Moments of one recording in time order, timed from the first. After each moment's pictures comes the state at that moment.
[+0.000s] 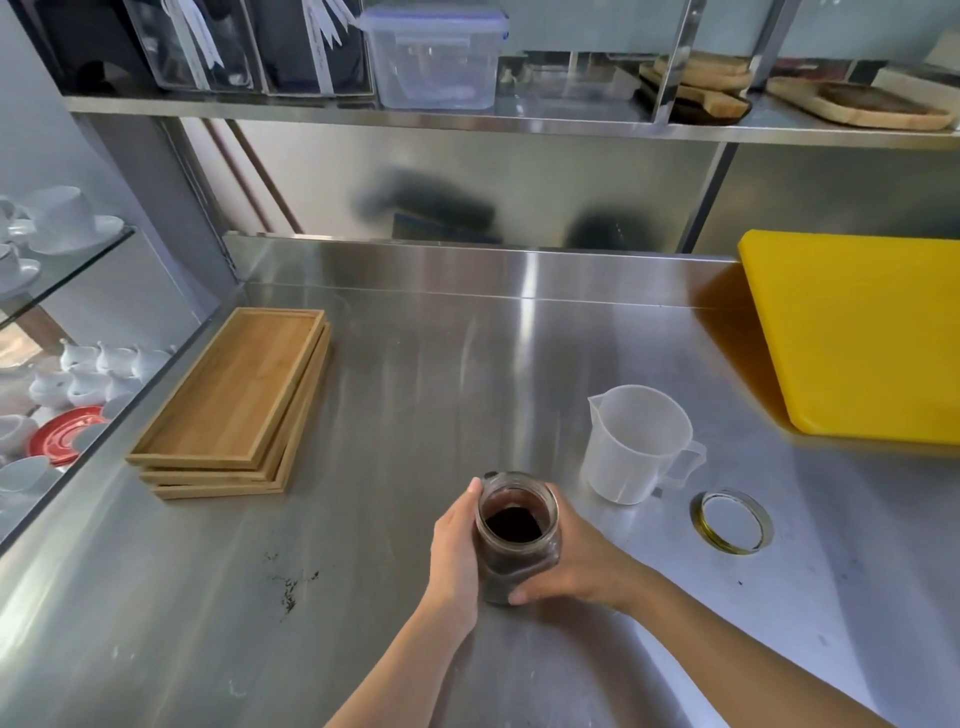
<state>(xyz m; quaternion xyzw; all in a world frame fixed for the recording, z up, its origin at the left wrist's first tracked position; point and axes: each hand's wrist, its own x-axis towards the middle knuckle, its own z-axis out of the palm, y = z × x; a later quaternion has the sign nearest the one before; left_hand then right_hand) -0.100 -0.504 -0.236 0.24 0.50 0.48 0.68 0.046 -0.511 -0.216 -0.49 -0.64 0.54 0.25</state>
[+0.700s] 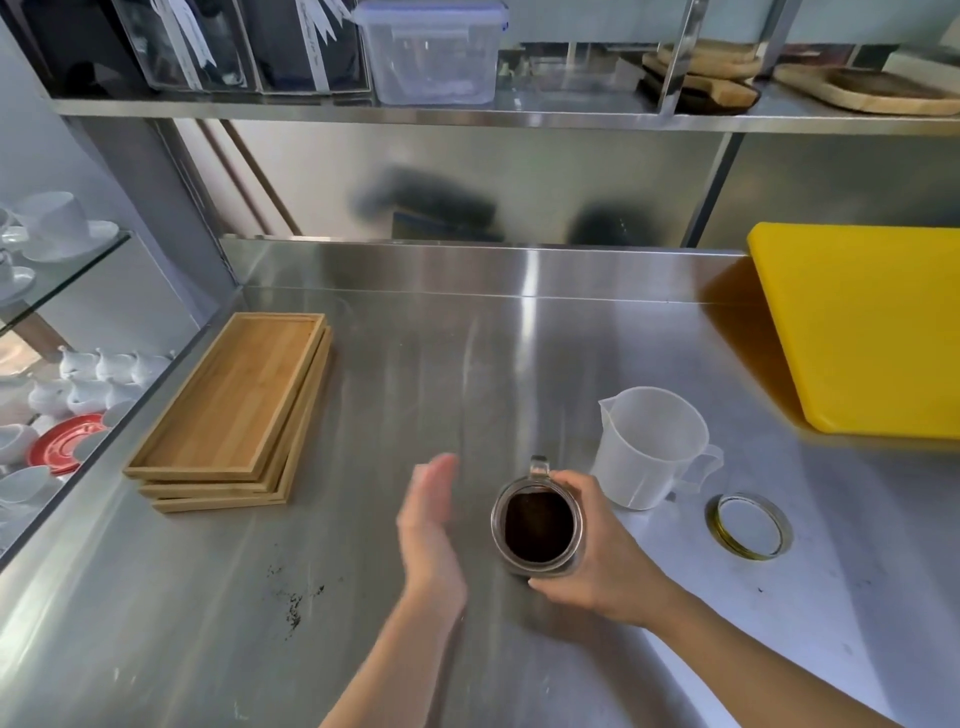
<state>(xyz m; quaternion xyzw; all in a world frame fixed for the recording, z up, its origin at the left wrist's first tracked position) -0.117 -0.487 -0.217 0.27 0.53 0.55 0.58 0.043 -0.514 -0.211 -0.52 -0.67 0.41 0.34</state>
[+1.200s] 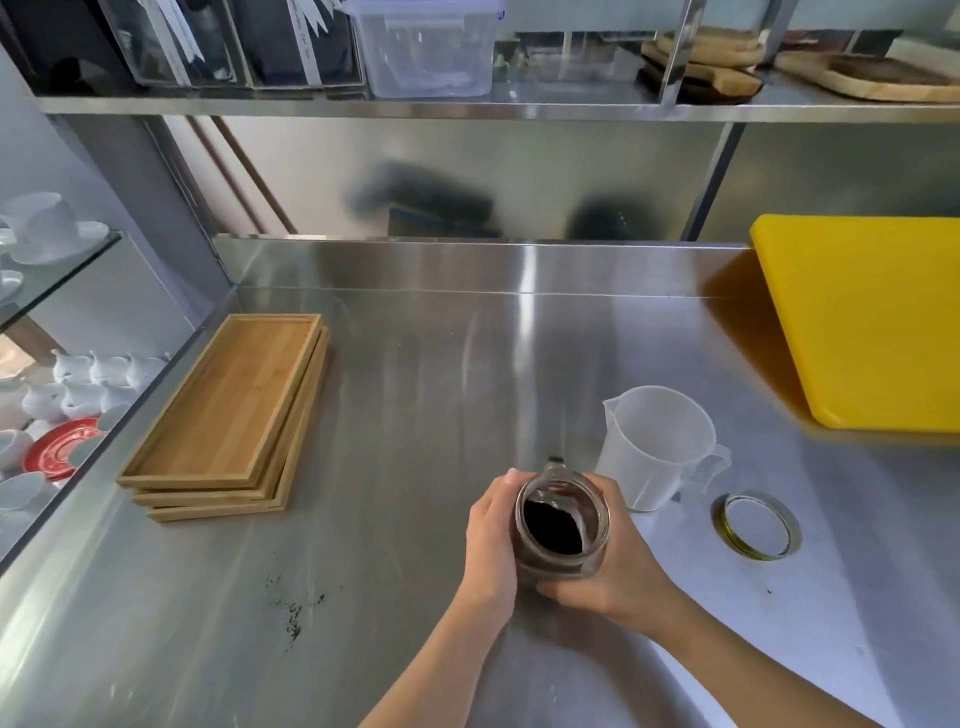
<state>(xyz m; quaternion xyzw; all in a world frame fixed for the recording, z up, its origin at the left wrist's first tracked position) -0.081 -0.492 -0.208 0.33 0.48 0.50 0.64 0.044 -0.515 -0.222 -0.51 -0.60 0.44 0.43</state>
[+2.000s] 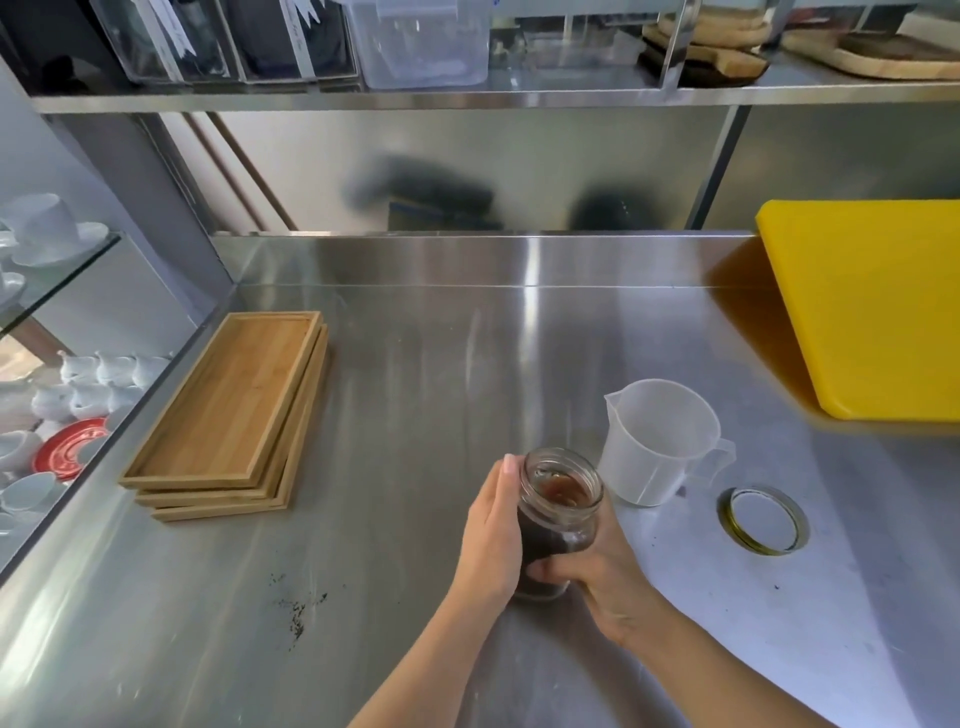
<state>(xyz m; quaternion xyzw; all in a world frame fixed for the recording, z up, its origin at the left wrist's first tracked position) -0.083 -0.494 -0.203 0.43 0.53 0.45 0.58 0.024 -0.512 -0.231 -0.46 -0.38 0.62 0.52</state>
